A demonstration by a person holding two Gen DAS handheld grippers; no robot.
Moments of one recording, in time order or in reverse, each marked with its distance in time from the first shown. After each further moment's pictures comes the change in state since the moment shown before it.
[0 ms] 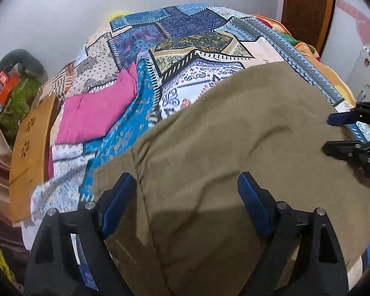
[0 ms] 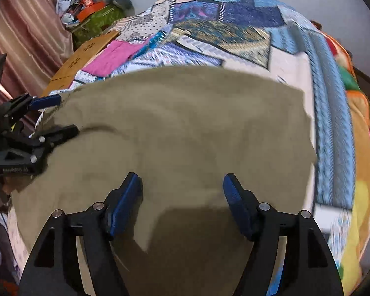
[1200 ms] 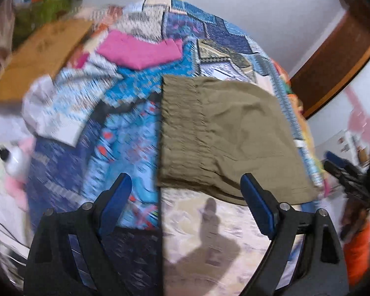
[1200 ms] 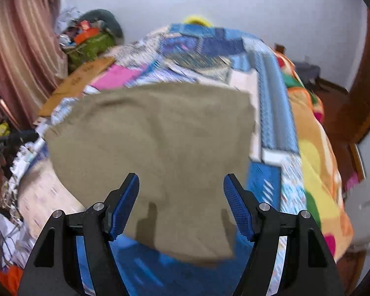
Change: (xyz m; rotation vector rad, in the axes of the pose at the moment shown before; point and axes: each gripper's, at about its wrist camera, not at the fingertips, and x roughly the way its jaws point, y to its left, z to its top) left arm -0.096 0.062 -0.116 -0.522 -0.008 -0.279; right arm -0.091 0.026 -0.058 0.008 -0.220 -0.108
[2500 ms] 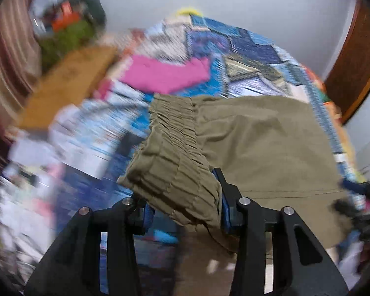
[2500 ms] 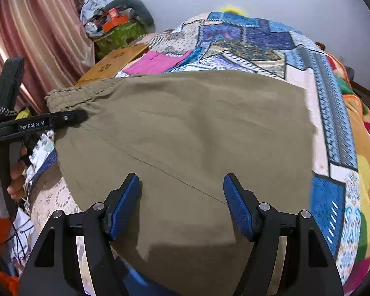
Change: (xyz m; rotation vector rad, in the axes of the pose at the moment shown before) left arm 0.016 -0.021 0.023 0.124 -0.172 0.388; right arm 0.051 0.046 -0.003 -0.043 0.061 0.149
